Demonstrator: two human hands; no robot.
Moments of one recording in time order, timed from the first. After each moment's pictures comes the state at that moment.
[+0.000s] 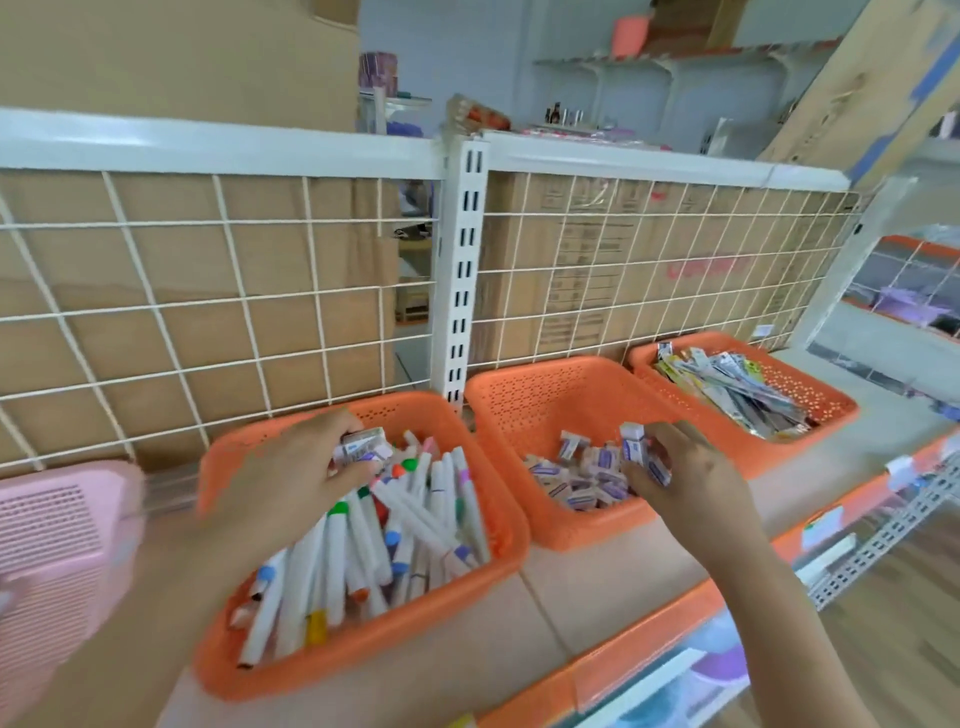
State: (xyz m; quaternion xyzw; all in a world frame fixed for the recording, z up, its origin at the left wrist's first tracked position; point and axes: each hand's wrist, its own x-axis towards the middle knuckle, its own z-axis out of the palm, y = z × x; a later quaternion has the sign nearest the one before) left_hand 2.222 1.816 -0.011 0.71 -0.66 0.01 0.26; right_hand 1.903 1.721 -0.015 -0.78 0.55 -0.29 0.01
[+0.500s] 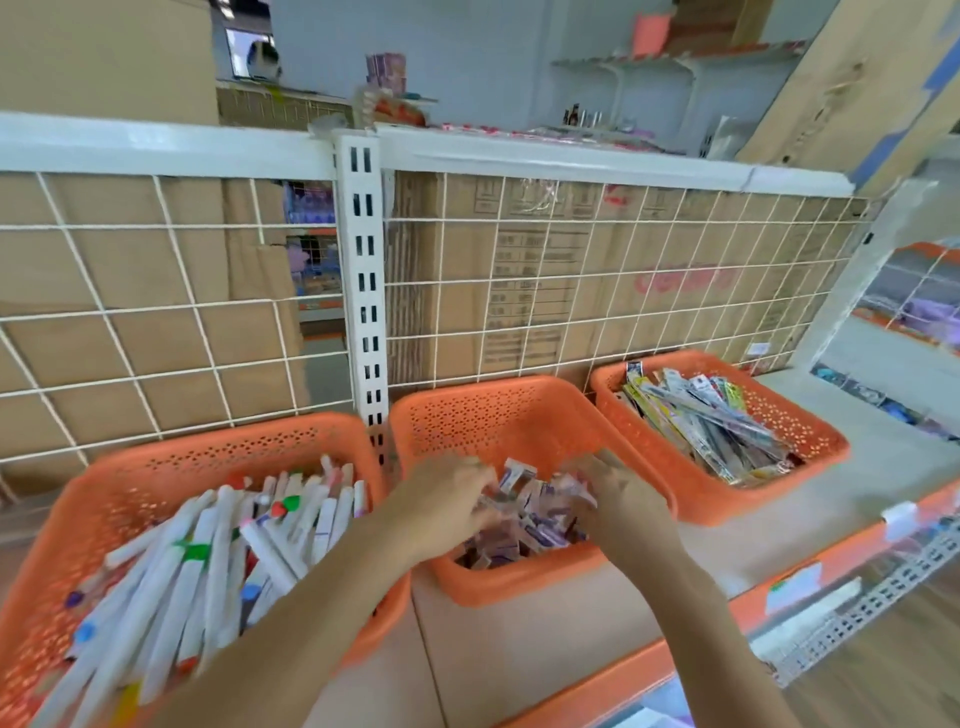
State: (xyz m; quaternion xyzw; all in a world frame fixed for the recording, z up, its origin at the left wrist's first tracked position) left_hand 2.058 1.686 -0.037 0.63 -0.77 -0.05 0.10; right_hand 1.866 1.630 -0.047 -0.83 0.52 -0.19 0.08
